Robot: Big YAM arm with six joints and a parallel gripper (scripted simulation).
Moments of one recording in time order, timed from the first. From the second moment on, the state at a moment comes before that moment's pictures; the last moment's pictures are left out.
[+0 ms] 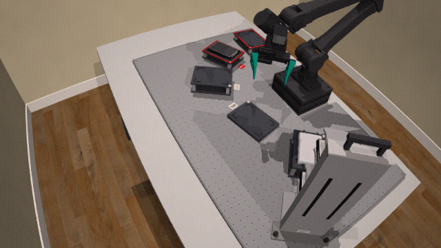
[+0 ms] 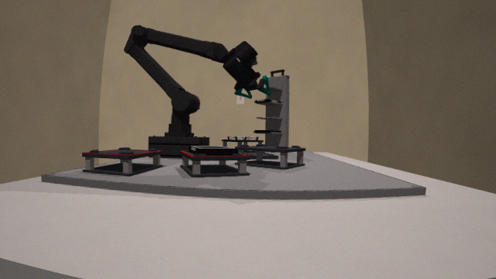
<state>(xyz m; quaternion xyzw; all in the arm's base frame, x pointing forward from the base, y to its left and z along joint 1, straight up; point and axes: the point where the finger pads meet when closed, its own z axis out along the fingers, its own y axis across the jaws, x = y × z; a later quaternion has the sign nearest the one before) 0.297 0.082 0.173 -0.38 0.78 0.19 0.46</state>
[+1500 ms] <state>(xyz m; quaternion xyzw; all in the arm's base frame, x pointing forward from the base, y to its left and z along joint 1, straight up) 0.260 0.203 0.176 -0.37 0.78 0.20 0.46</state>
